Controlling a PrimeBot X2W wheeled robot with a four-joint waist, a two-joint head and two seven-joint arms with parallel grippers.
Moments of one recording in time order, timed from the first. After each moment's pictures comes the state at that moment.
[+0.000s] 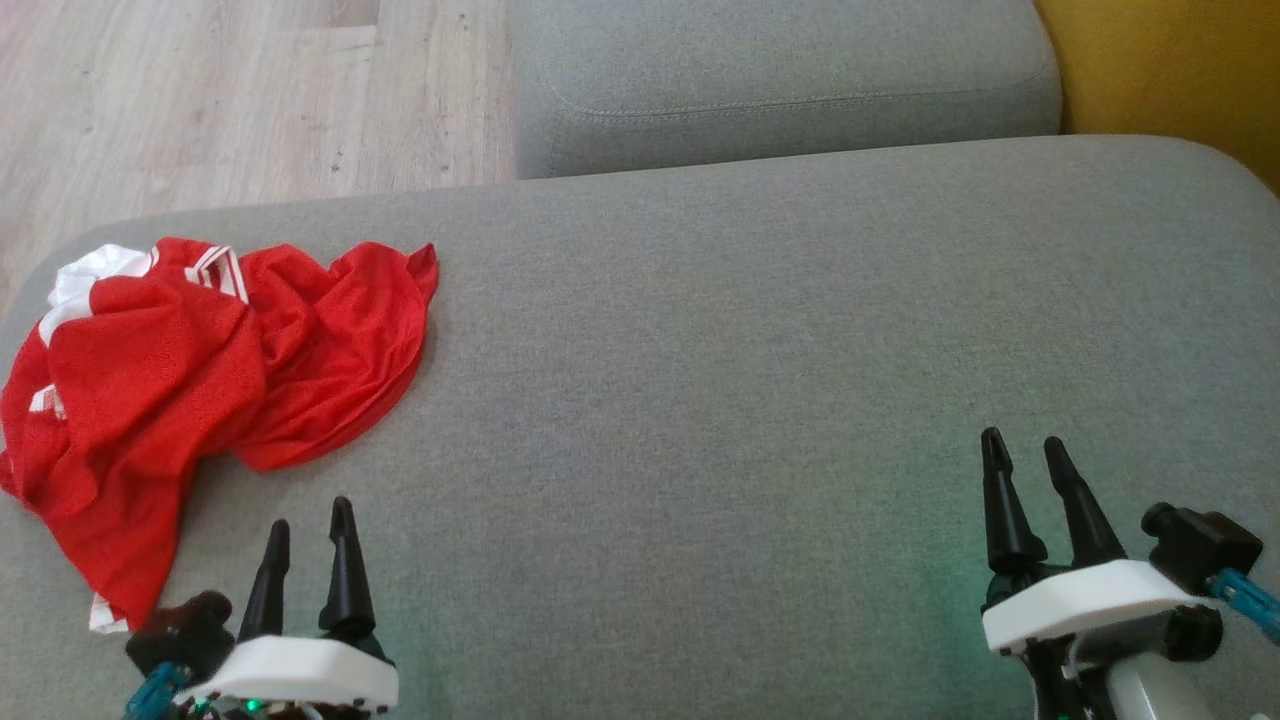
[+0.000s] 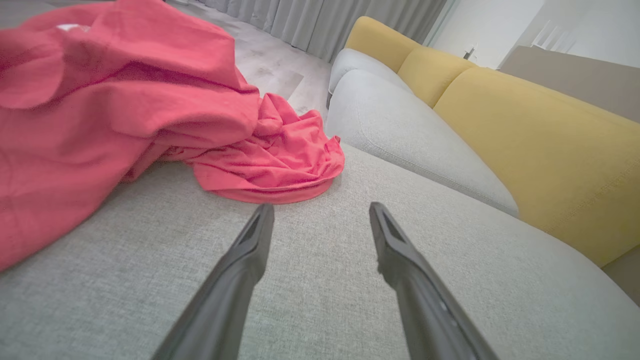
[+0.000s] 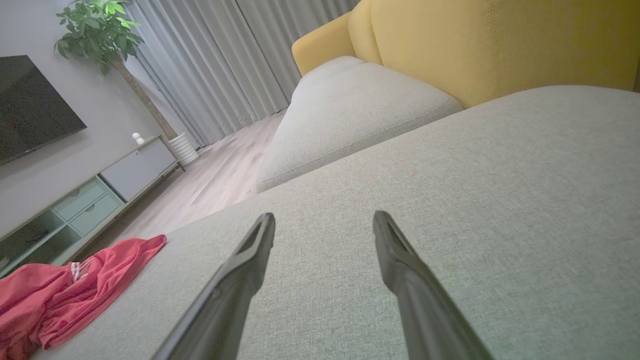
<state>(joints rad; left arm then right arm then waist) 0.00 0.09 -0.09 0.33 -0.57 -0.08 -0.13 -0.01 -0.08 0.06 0.28 0.47 0.13 -0.13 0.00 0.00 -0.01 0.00</state>
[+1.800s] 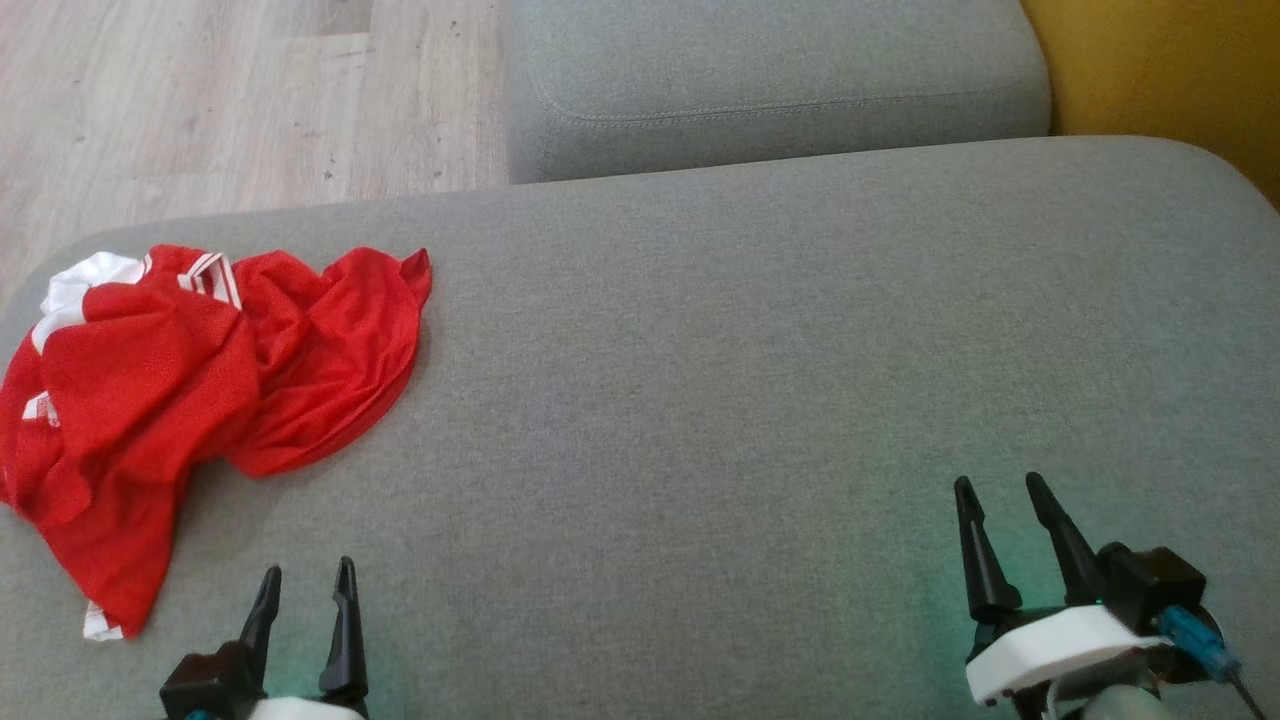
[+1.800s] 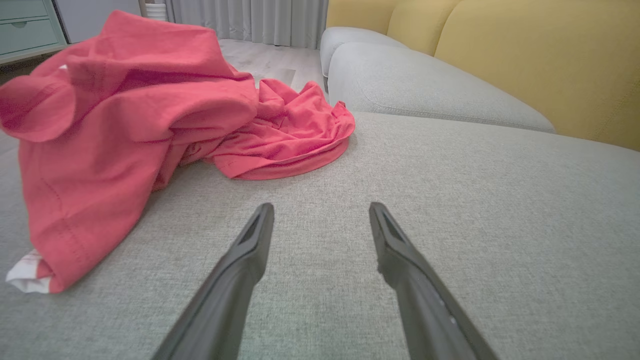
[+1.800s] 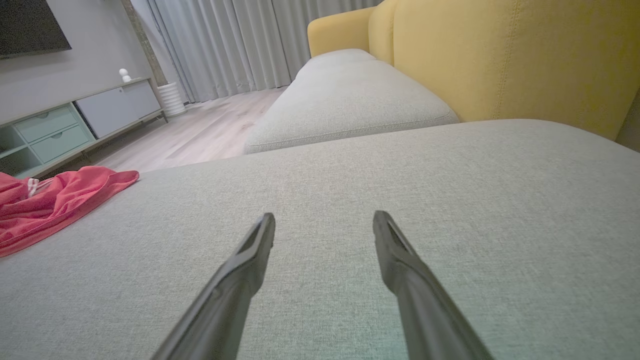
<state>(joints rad) 0.02 0.10 -0.03 0.47 -0.24 -0.11 -0.25 0.01 -0.09 0.10 0.38 0.23 0.13 -0.25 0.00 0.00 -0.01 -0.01</state>
